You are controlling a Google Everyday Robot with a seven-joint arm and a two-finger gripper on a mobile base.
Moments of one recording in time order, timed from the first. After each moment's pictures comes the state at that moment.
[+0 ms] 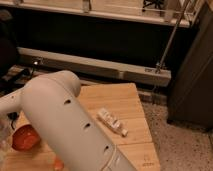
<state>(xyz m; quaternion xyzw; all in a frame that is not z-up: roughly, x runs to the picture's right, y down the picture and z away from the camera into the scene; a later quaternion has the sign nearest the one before) -0.491 0.276 0.688 -0.43 0.10 0.27 0.86</state>
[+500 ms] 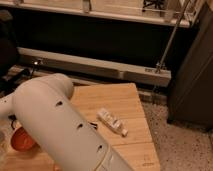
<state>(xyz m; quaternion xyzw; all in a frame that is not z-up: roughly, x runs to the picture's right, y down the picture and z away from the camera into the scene) -0.506 0.300 0.685 -0.44 0.10 0.26 0.86</state>
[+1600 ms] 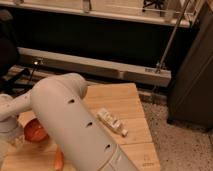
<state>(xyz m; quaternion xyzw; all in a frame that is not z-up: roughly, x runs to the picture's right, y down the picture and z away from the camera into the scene) -0.448 0.278 0.749 -0.43 0.15 0.35 0.82</state>
